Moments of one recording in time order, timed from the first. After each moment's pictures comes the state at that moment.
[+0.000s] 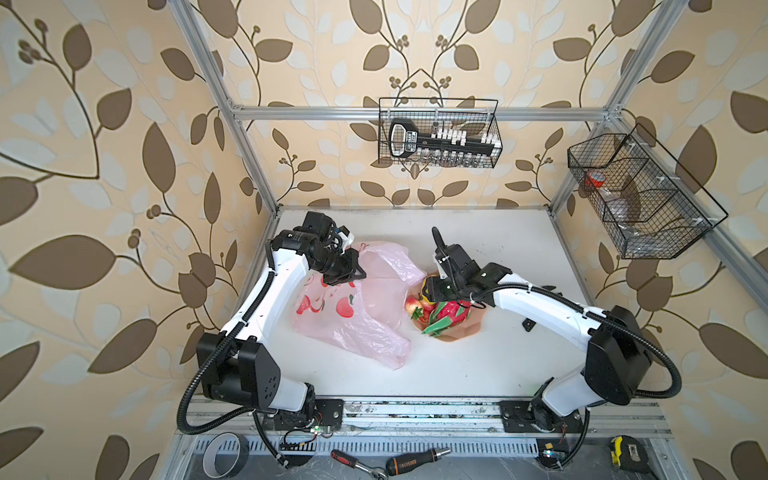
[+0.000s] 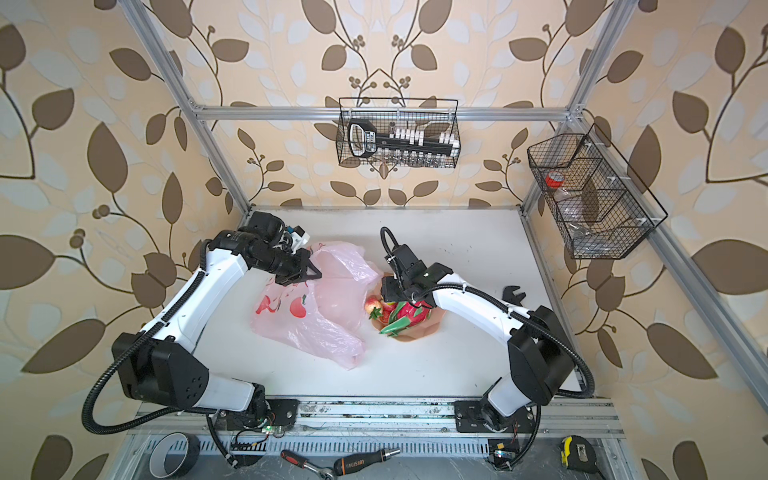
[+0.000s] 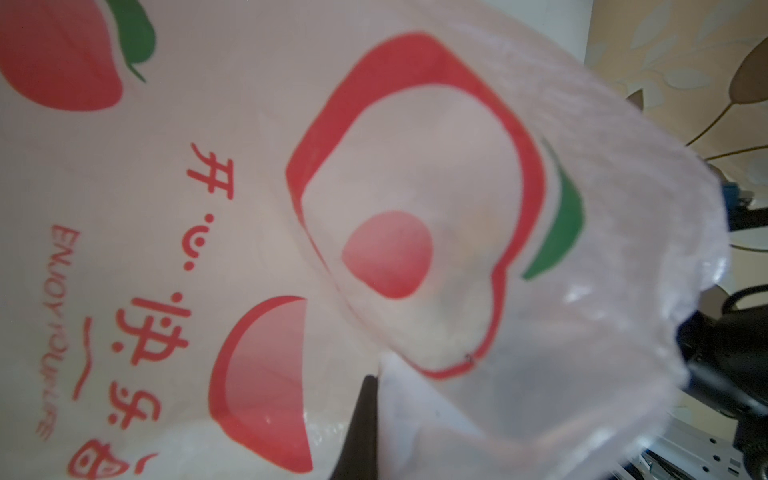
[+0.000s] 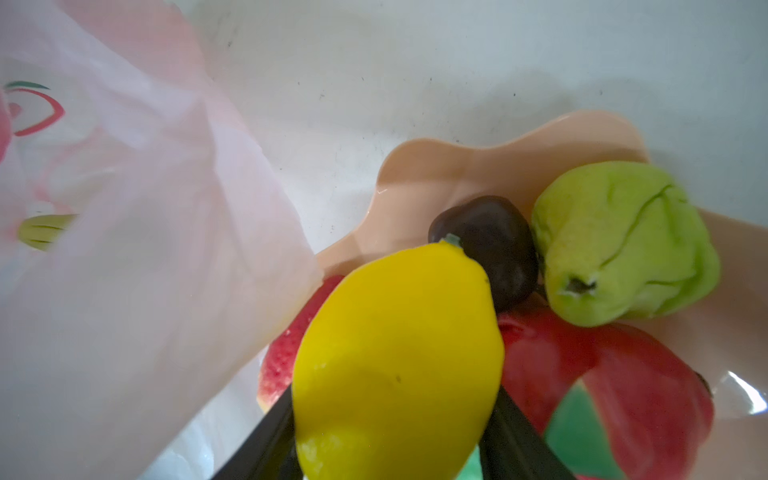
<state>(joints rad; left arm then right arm) -0.15 1.43 1.36 -1.09 0.60 -0.34 0.68 1.53 1.16 -0.60 0.03 0.54</state>
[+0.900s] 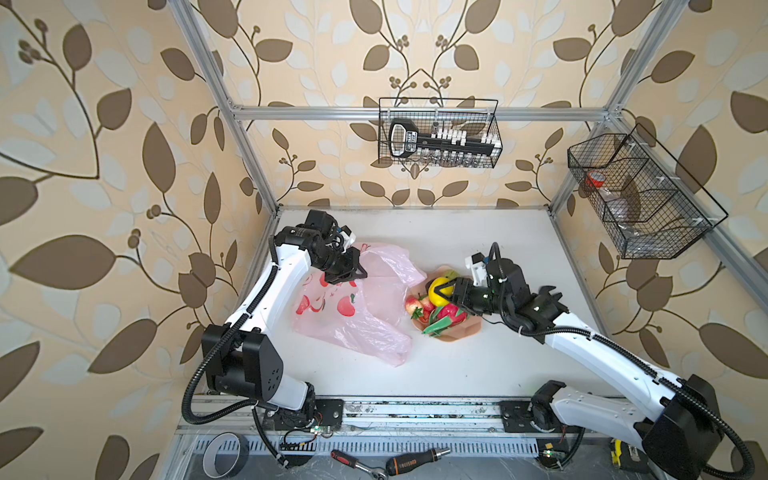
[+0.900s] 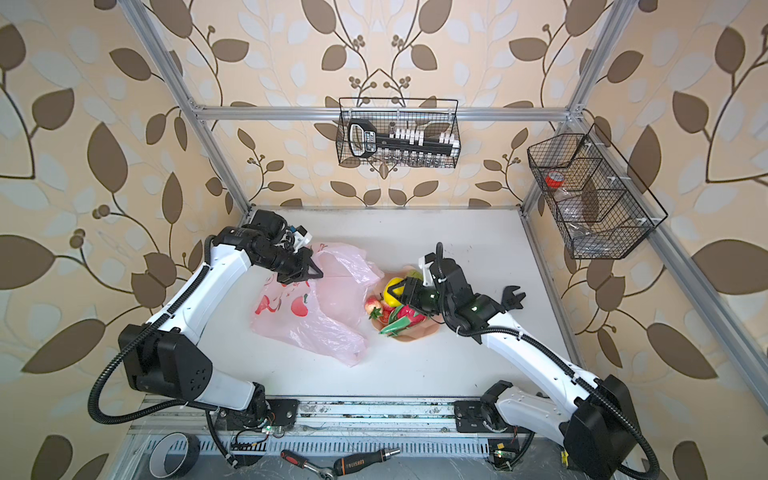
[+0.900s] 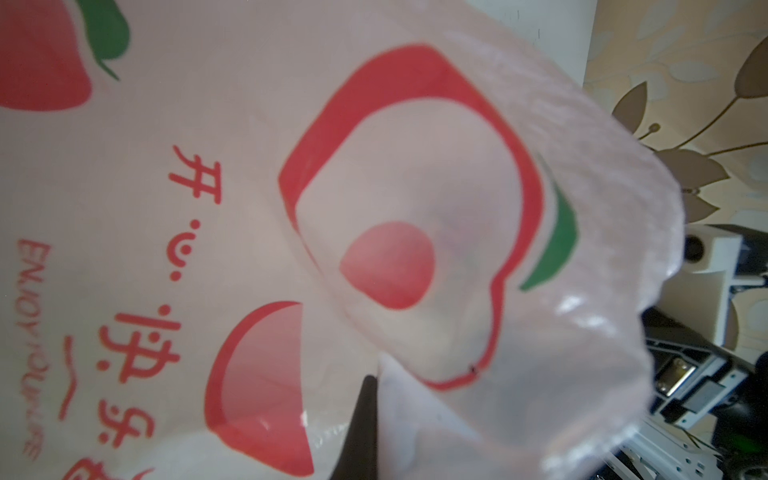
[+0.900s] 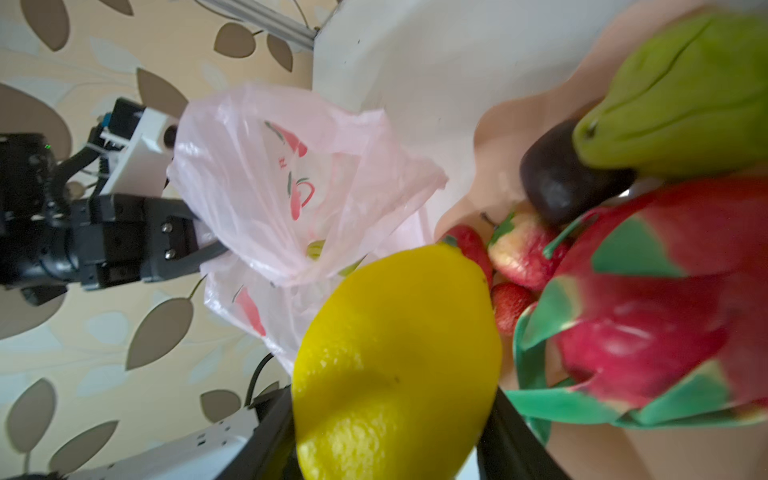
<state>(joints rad) -0.15 1.48 1.39 -1.12 0.62 -0.32 0.61 1.08 0.75 -0.22 -0.33 1.04</state>
